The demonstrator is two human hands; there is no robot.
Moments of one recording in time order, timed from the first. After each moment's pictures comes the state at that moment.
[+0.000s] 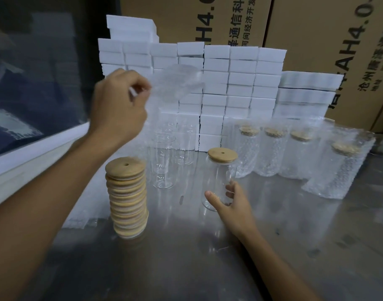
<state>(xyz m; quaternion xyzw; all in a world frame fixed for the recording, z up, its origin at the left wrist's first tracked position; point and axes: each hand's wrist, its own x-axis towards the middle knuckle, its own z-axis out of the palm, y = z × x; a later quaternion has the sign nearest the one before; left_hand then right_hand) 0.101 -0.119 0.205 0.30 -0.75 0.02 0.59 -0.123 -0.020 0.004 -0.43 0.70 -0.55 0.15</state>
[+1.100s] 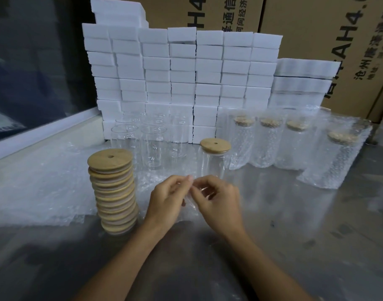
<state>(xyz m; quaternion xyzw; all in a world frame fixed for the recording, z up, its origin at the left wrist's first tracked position) 0.028 -0.073 0.027 0.31 -0.68 -0.47 0.47 -0.092 -0.019 0.014 -0.55 0.59 -0.59 -0.02</state>
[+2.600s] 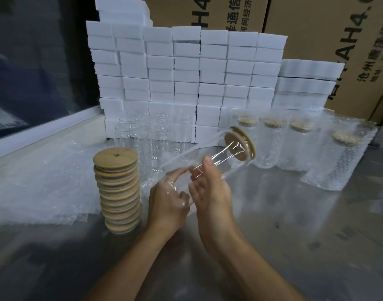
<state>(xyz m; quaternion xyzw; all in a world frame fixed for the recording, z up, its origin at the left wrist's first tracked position) 0.035 -0.059 0.036 0.42 -0.71 -0.32 0.47 -0.030 -0.001 0.060 -0.27 0.40 -0.78 0.40</state>
